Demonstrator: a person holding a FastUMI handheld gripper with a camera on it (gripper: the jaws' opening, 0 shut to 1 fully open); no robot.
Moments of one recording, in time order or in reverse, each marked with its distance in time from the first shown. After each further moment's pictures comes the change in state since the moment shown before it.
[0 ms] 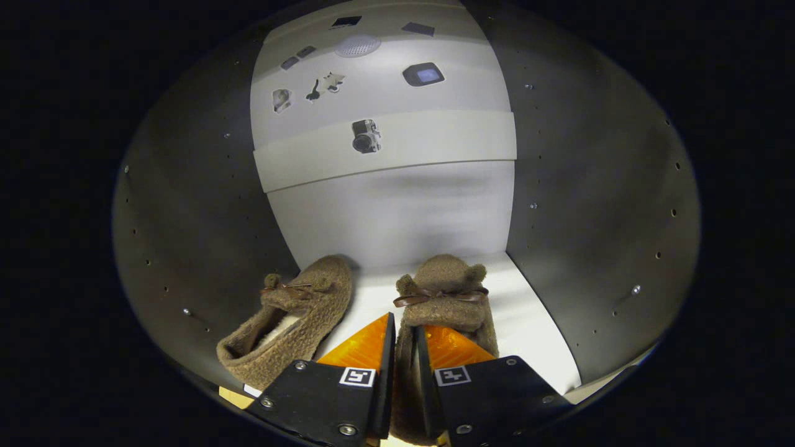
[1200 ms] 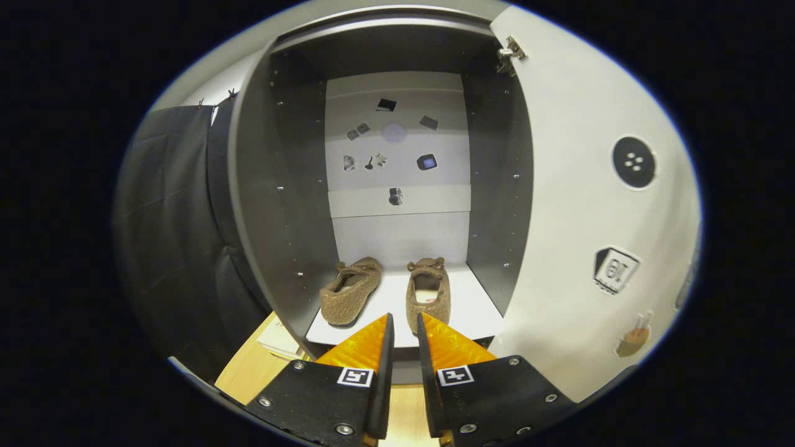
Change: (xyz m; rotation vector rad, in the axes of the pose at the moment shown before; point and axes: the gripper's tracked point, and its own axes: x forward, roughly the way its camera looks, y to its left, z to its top) arm -0.240 0.019 -0.017 -0.071 -0.184 -0.055
